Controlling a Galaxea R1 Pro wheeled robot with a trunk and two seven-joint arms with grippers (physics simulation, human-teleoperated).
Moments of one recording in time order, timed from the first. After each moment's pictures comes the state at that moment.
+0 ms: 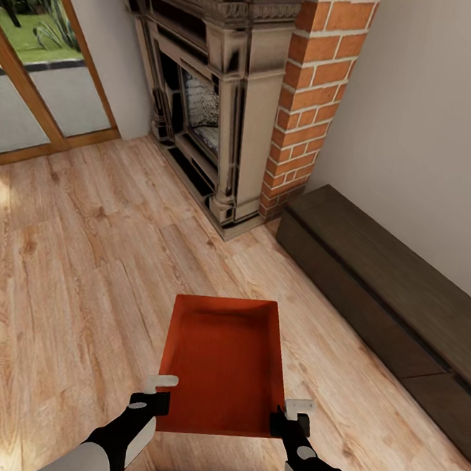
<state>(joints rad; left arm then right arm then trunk) -0.60 -0.12 -0.06 -0.31 0.09 0.07 0.23 -0.63 0.09 0.29 -0.05 -0.18 -0.37 -0.16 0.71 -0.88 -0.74</state>
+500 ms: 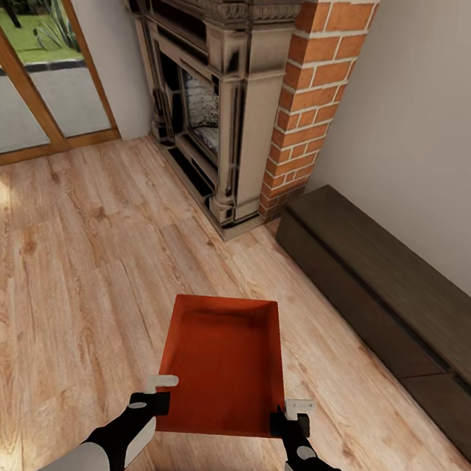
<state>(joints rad) -0.60 -0.12 -0.06 -0.31 0.09 0.07 0.23 -0.63 0.09 0.29 -0.05 -0.17 -0.37 -0.16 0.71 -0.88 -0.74</state>
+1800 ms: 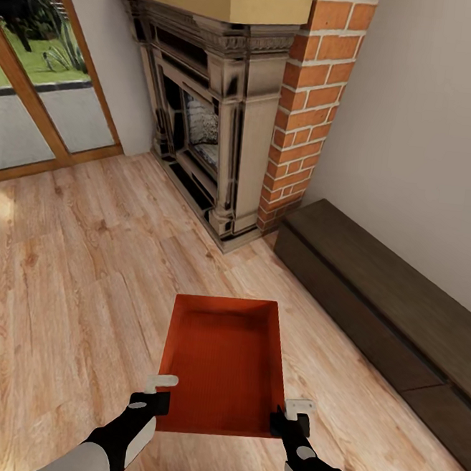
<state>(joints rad) -0.60 -0.12 -0.06 -0.31 0.09 0.07 0.23 -0.63 0.09 0.29 -0.05 -0.17 -0.37 -0.16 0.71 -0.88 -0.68</state>
